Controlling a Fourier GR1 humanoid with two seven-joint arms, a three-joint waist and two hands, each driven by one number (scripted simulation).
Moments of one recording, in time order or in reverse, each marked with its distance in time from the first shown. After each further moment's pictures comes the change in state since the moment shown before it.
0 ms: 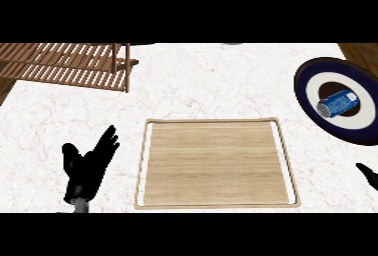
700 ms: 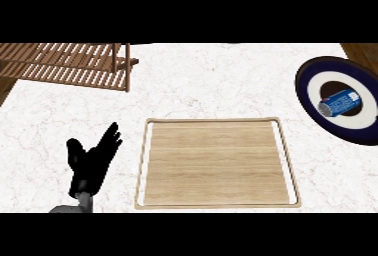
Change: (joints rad) left arm -0.045 0.007 -0.010 0.064 0.024 0.014 -0.028; right arm -0.207 -0.056 -0.043 -0.079 0.004 -0.192 0.222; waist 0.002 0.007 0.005
